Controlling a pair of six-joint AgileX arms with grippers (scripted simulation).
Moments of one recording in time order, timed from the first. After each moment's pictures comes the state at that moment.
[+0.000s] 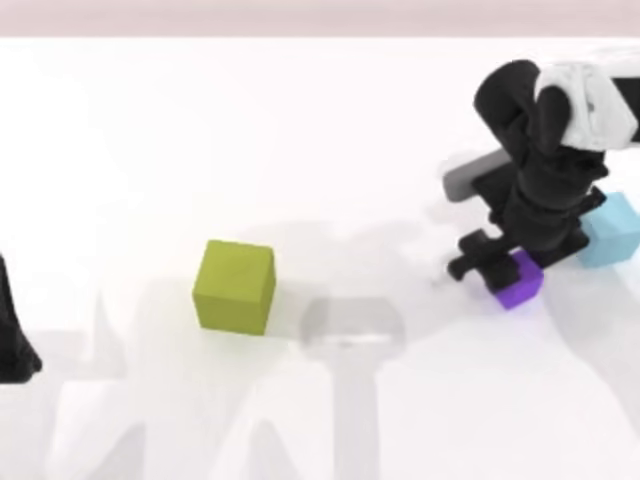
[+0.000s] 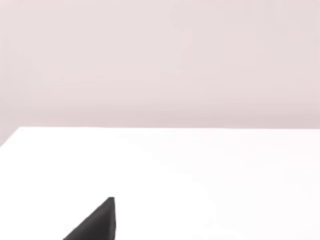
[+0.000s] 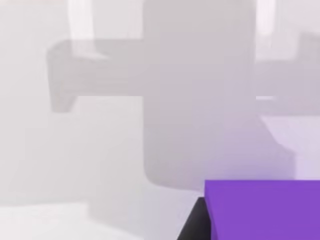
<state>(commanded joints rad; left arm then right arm) 0.00 0.00 0.00 0.00 0.00 0.00 0.38 2.08 1.41 -0.86 0.00 -0.12</state>
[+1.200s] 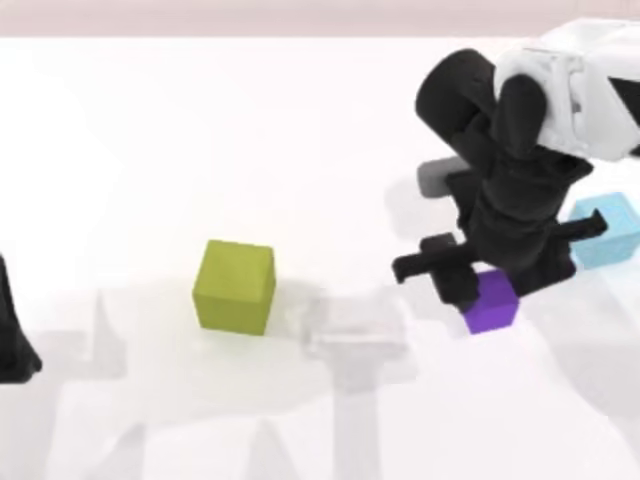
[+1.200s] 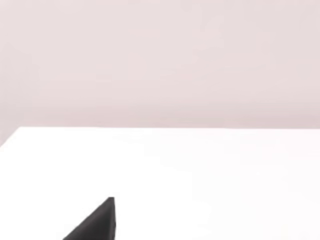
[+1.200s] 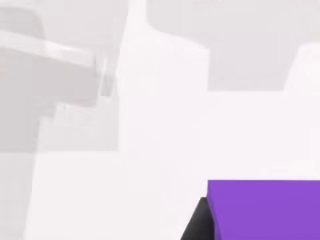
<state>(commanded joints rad) 0.00 0.00 0.00 0.00 0.00 0.00 0.58 1.88 1.41 -1.08 0.01 0.34</state>
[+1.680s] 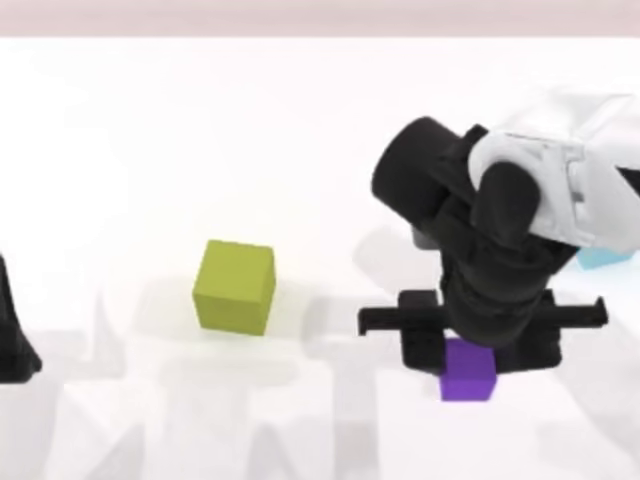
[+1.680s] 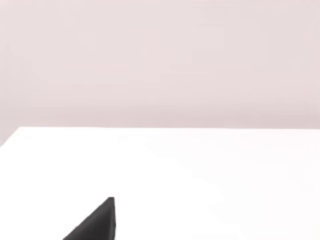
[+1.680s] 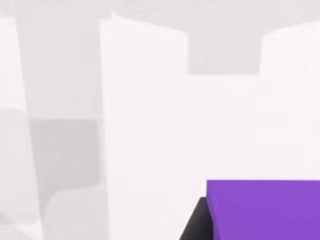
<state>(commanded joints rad) 0.00 0.00 0.00 0.00 0.00 0.00 0.78 1.73 1.26 -1.07 0.03 0.77</state>
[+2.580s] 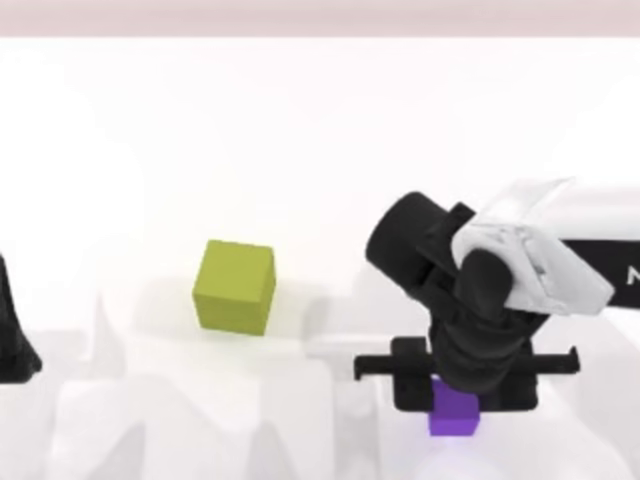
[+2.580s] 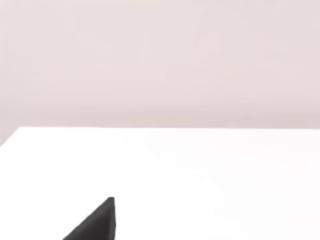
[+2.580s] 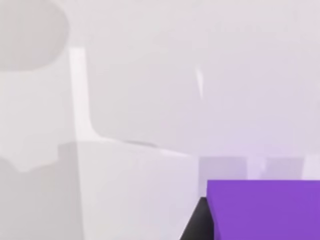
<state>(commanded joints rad) 0.00 0.00 0.00 0.00 0.00 0.00 0.79 1.82 1.08 -0.80 0.03 0.79</state>
